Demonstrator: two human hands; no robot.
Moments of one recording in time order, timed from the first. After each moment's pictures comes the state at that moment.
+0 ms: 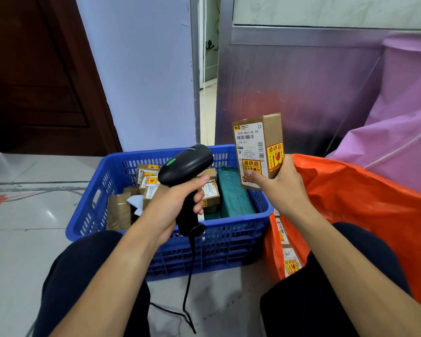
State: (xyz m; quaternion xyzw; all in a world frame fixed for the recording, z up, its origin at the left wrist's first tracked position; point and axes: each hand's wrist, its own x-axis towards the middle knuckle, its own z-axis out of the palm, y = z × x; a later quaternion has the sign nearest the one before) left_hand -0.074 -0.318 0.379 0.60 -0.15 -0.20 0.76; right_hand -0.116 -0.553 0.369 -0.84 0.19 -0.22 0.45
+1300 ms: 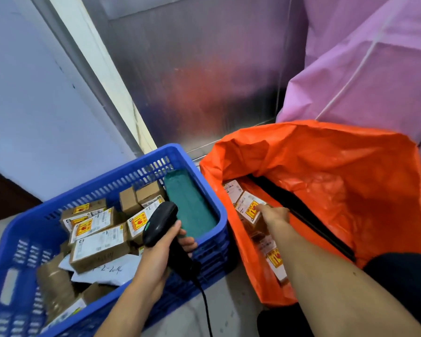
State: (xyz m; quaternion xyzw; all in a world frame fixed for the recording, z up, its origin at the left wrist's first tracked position) left_hand -0.021 -0.458 0.253 0.68 0.06 -0.30 0.66; right_hand -0.063 -0.746 0.100 -0.50 0.62 -0.09 0.60
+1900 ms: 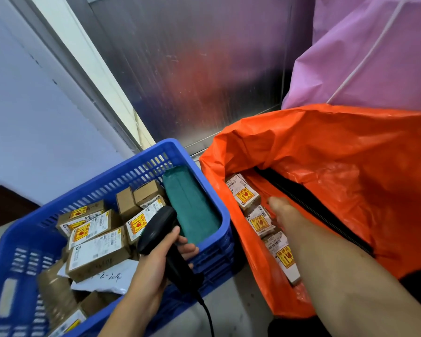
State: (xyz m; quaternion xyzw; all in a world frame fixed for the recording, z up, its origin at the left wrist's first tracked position) left_hand -0.014 -0.466 0.250 0.72 0.08 -0.32 0.62; right_hand -0.040 -0.772 0.091 -0.50 0.57 0.00 0.65
